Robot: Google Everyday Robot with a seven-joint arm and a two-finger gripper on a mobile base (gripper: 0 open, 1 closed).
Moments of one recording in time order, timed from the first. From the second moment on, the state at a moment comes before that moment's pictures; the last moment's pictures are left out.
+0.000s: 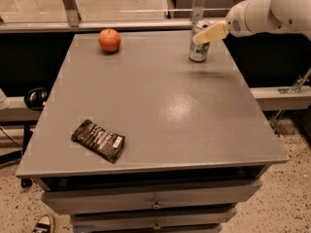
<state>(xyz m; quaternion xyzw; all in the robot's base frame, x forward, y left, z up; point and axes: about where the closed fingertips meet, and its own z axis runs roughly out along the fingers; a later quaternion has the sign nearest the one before) 0.772 -0.193 0.939 -0.33 0.79 0.06 0.51</state>
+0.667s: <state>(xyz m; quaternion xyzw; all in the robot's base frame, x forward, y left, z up) 0.792 -0.171 0.906 -0.29 0.80 0.12 0.51</state>
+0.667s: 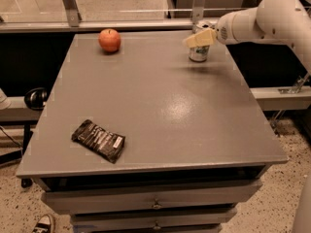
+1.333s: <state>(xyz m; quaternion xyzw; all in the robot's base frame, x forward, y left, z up) 0.789 -0.160 0.899 -0.31 0.79 0.15 0.51</state>
